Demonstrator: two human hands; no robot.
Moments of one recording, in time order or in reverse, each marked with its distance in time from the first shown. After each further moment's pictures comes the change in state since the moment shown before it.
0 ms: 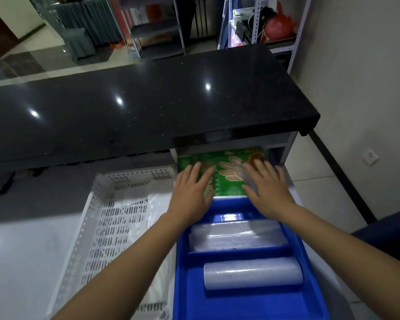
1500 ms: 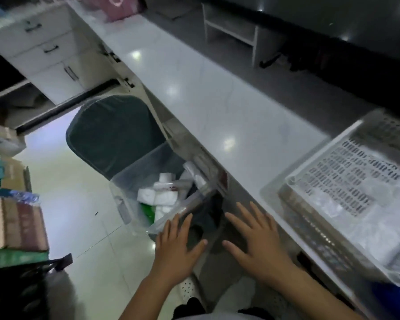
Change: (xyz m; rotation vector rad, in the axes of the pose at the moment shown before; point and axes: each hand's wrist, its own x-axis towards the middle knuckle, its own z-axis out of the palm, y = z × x) left_hand -0.578 -0.081 -0.022 -0.386 -0.055 -1.391; right_hand -0.248 -0.415 0.132 0.033 -0.741 -0.875
